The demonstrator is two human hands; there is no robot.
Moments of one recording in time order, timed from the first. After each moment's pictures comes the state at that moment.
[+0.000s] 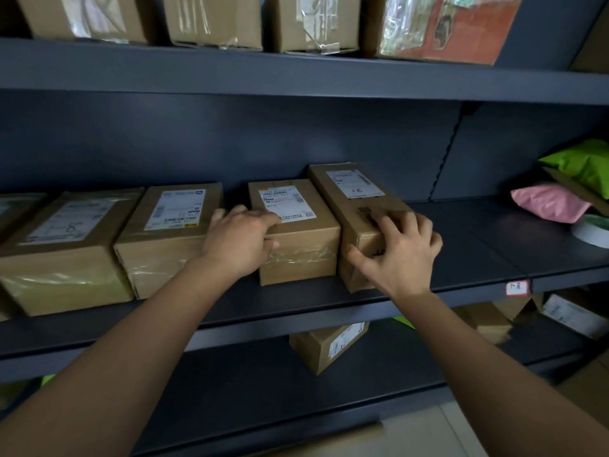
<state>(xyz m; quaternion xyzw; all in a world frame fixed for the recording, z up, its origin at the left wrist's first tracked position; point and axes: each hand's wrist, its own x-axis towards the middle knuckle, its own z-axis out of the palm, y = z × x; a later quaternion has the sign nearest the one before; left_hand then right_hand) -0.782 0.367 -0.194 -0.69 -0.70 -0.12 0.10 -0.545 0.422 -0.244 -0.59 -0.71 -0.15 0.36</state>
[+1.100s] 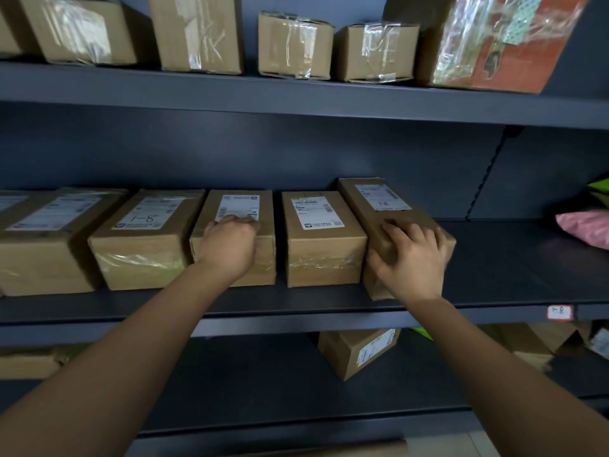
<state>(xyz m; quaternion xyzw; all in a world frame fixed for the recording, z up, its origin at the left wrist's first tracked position) -0.842 0.316 -0.193 -0.61 -0.78 -0.06 0.13 -0.578 0.412 -0.240 -0.52 -0.76 -0.16 0.36</state>
